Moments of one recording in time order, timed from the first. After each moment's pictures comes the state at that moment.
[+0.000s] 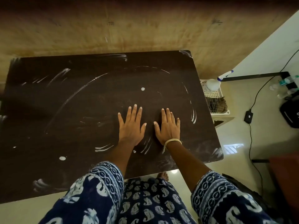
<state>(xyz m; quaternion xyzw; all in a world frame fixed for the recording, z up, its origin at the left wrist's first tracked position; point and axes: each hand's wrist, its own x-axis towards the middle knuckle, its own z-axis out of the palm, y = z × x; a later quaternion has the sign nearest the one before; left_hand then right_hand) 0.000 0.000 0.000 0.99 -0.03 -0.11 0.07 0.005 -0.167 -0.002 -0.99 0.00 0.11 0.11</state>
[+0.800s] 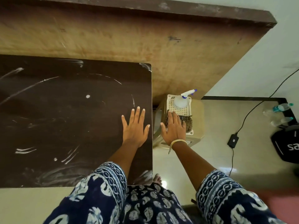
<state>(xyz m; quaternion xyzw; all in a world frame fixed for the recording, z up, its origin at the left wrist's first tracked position) 0.076 -0.304 0.018 0.99 0.04 -0.10 0.09 0.115 -0.481 0.008 -0.99 -0.05 0.12 0.07</state>
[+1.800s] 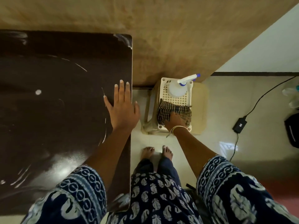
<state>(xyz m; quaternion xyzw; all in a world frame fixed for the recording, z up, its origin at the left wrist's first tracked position) 0.199 -0.348 -0.049 0.98 0.16 -0.04 0.09 0.234 -0.552 -0.134 -0.91 0.08 0.37 0.15</state>
